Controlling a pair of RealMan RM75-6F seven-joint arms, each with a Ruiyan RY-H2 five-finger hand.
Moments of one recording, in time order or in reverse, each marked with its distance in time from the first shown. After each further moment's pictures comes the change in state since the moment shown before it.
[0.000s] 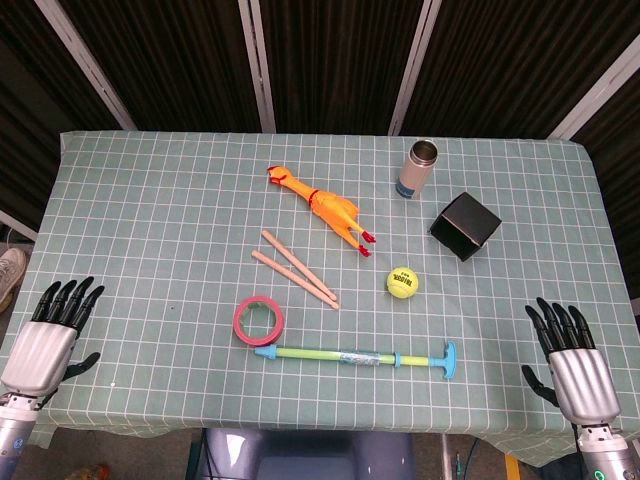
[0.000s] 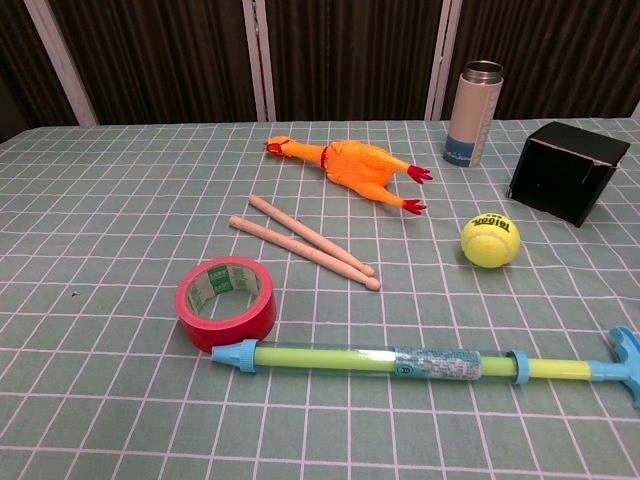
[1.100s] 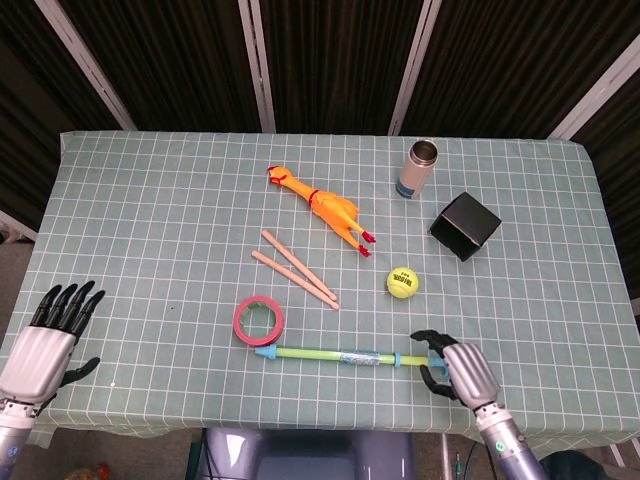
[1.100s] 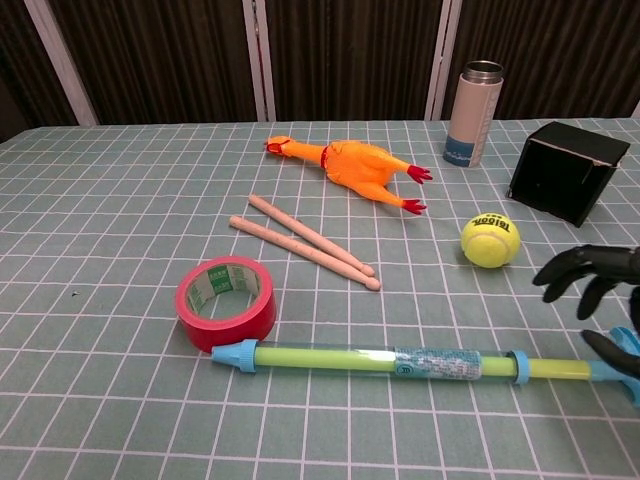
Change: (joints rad) left arm 0.008 0.023 0.014 -0.011 0.040 0.025 -0.033; right arm 0.176 -0.276 0.013 -0.083 0.074 -0.322 0.146
